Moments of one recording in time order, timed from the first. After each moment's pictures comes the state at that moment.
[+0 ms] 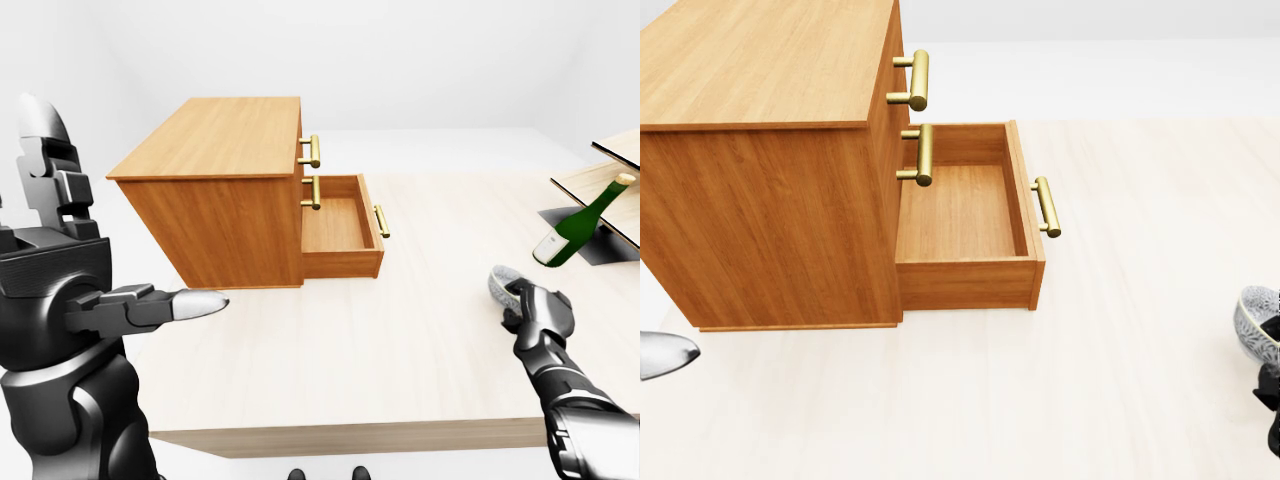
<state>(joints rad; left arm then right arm) -0.12 0.16 0.34 -0.86 -0.30 0.09 -0.01 -0.54 -0.55 -0.10 1.30 -0.60 -0.09 -0.52</state>
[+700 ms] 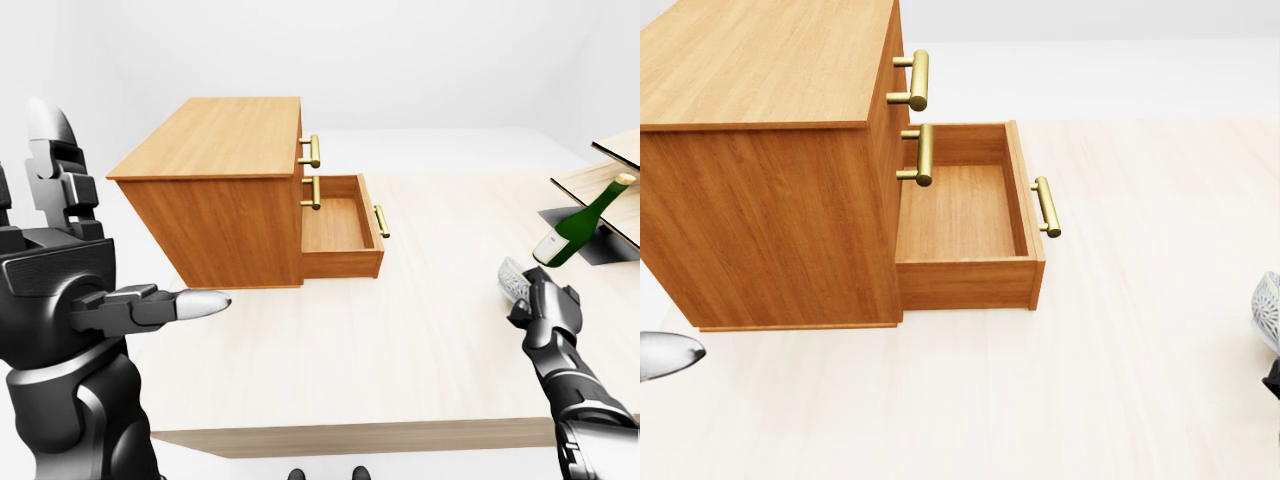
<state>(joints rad) -0.12 0.15 0.34 -0.85 -0.29 0.09 -0.02 -0.48 -0.58 -0.13 1.16 -0.53 -0.09 -0.45</state>
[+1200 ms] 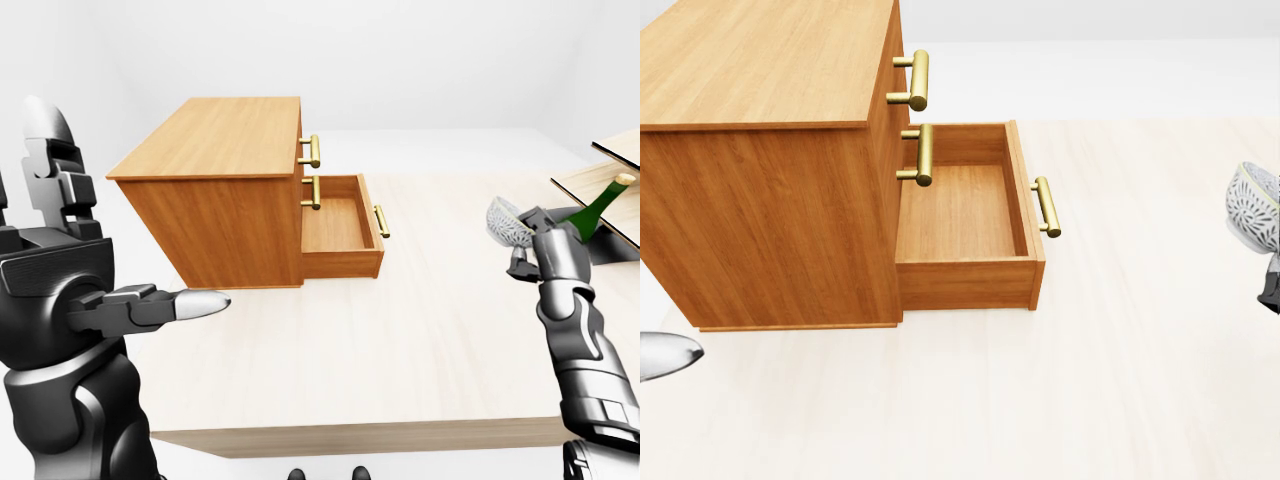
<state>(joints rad) -0.12 0.15 0.34 -0.85 -0.30 0.09 -0.02 -0.37 -0.56 -0.28 0.52 -0.61 -0.09 -0.17</state>
